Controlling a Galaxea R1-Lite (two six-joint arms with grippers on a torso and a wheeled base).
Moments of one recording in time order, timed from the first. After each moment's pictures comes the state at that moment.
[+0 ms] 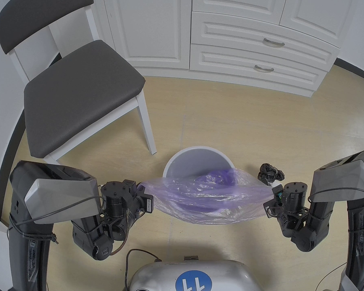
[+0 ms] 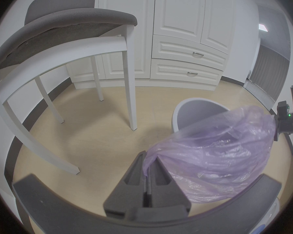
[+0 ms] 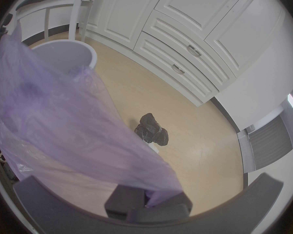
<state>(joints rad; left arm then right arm) -0.50 2.40 -0.64 -1.53 0.29 -0.02 0.36 2.36 -0.47 -1.55 -0.55 -0.38</state>
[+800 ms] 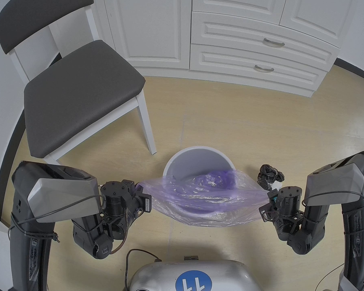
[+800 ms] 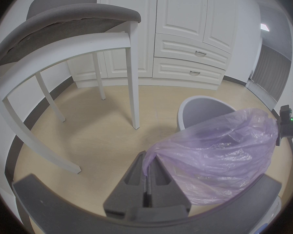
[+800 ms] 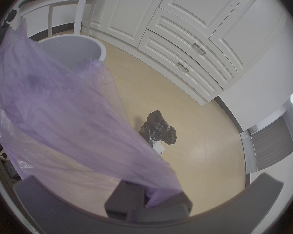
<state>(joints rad) -0.48 2.42 -0.65 -1.53 0.29 -0.02 0.38 2.41 -0.48 -1.55 -0.55 -0.37</state>
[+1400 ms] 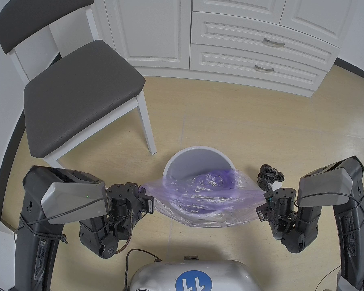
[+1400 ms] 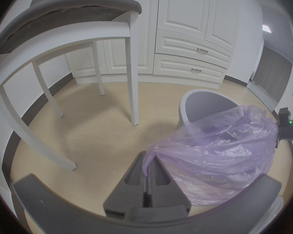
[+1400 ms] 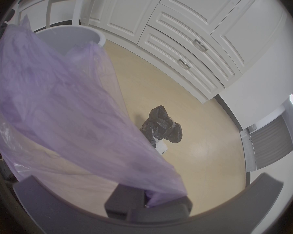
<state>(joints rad) -0.48 2.49 -0.72 -1.53 0.29 -0.04 0.36 2.49 -0.57 -1.55 -0.55 -0.37</state>
